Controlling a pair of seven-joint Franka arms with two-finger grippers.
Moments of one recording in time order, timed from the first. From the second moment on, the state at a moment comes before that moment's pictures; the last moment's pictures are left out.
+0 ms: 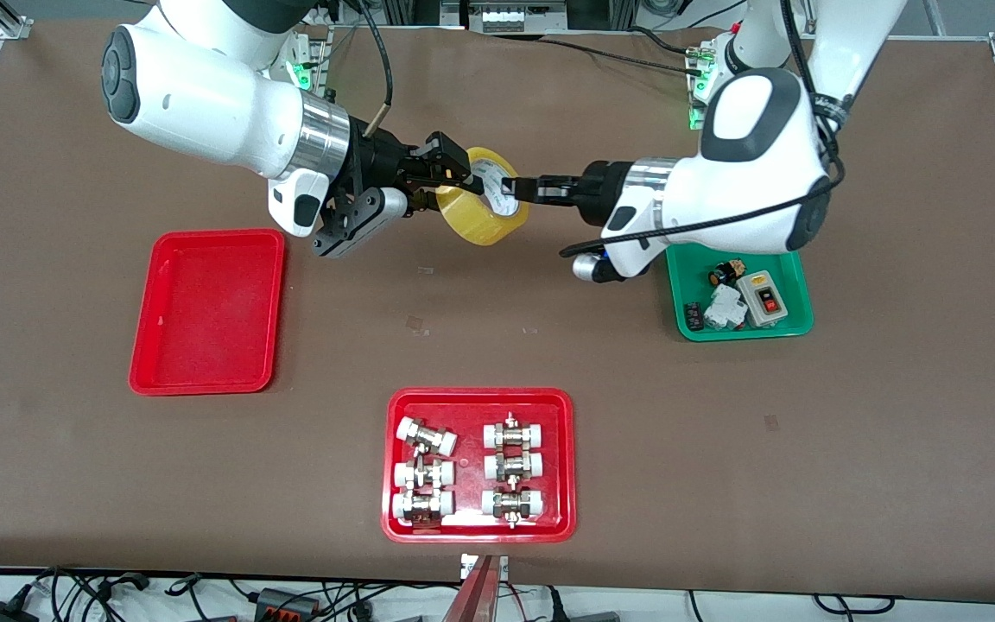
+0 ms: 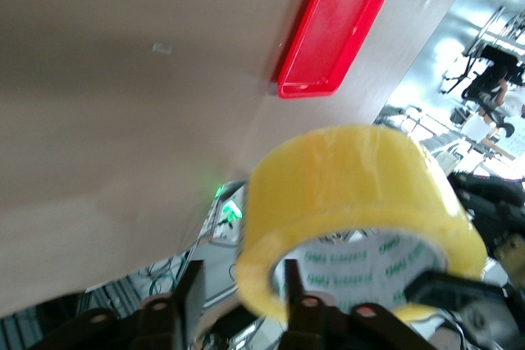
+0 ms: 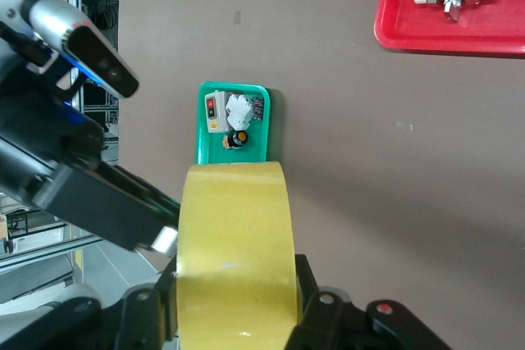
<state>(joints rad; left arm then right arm) -0.05 0.36 -0.44 -1.52 -0.89 1.72 -0.49 0.49 0.26 0.05 -1.48 0.74 1.94 0.15</state>
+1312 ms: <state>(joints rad) 0.33 0.28 -0.42 -1.32 0.00 1.24 0.17 -0.22 0.57 0.00 -1.59 0.60 1.65 -0.16</state>
